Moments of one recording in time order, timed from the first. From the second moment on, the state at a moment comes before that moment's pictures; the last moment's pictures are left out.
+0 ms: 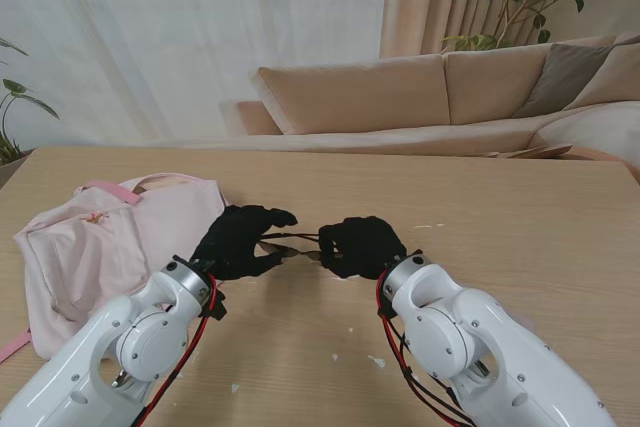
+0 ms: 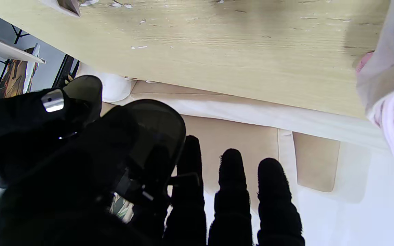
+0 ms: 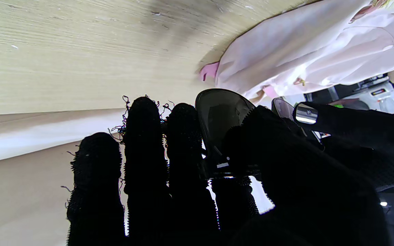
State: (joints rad) left arm 1.62 -1.07 -1.19 -1.83 0.82 -0.08 -0.03; right arm -1.56 -1.06 1.02 -1.92 -0.91 0.13 0.15; left_hand 0.73 -0.44 0.75 -0.11 0.30 0.09 0.59 0.45 0.51 0.09 0.47 0.47 0.28 0.19 0.50 0.68 0.02 0.24 0.84 0.80; right_hand 0.71 -0.43 0.75 -0.22 0.77 0.02 0.98 0.63 0.95 0.13 0.95 0.66 0.88 0.17 0.98 0.62 0.49 0.30 1.43 0.73
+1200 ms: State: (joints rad) left arm 1.62 -1.08 -1.19 -1.83 0.74 -0.05 -0.02; right arm -1.64 -1.07 1.10 -1.97 -0.95 0.12 0.07; left_hand 1.11 -0.33 0.20 -0.11 0.68 0.12 0.90 0.51 0.96 0.19 0.66 0.63 0.66 0.28 0.86 0.78 0.18 0.33 1.14 0.77; right_hand 0.43 -0.48 0.85 -0.08 0.56 -0.01 0.53 0.46 0.82 0.07 0.72 0.43 0.82 0.17 0.72 0.56 0.43 0.30 1.38 0.73
